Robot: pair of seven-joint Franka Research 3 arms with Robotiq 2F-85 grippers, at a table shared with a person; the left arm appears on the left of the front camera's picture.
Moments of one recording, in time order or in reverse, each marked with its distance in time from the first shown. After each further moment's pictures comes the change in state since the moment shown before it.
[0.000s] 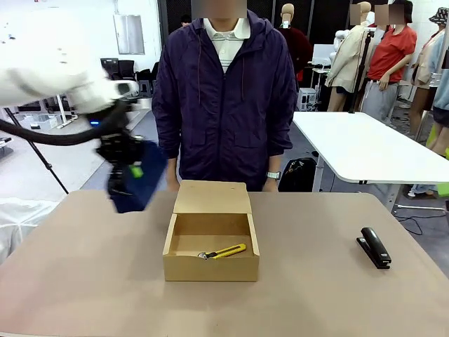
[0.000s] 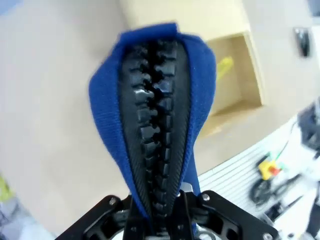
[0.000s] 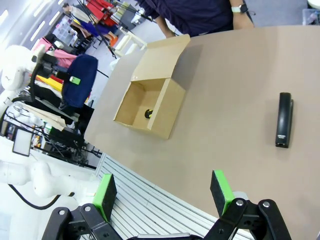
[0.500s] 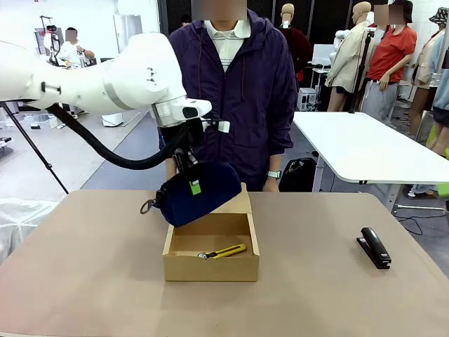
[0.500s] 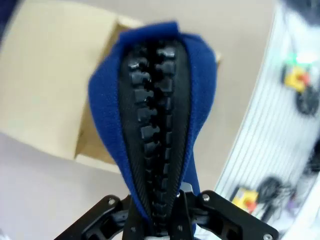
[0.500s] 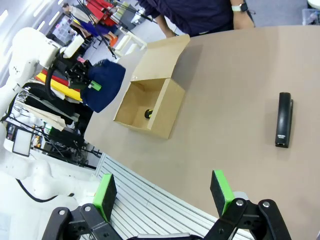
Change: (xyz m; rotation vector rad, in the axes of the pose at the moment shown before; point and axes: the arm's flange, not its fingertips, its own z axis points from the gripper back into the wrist) left arm 0.049 -0.090 -0.075 -0.053 0.178 -0.834; right arm 0.000 0.000 0.000 0.000 0.000 0.000
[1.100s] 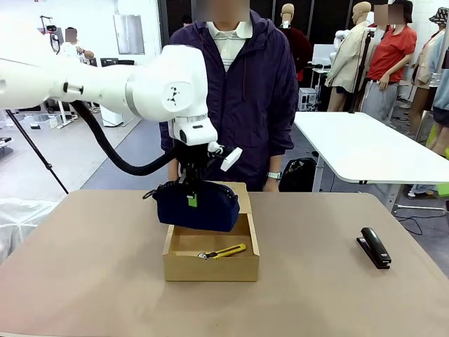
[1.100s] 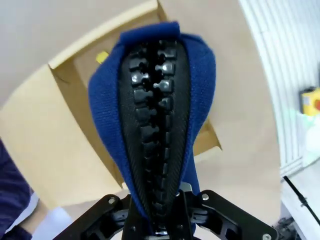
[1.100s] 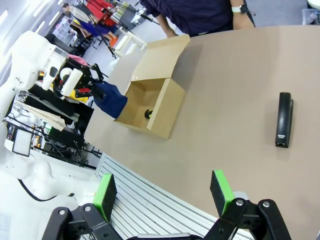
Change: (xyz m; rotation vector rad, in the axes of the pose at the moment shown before) left arm 0.015 -0.020 -0.033 0.088 0.181 -0.720; right arm 0.000 0.000 0.000 0.000 0.000 0.000
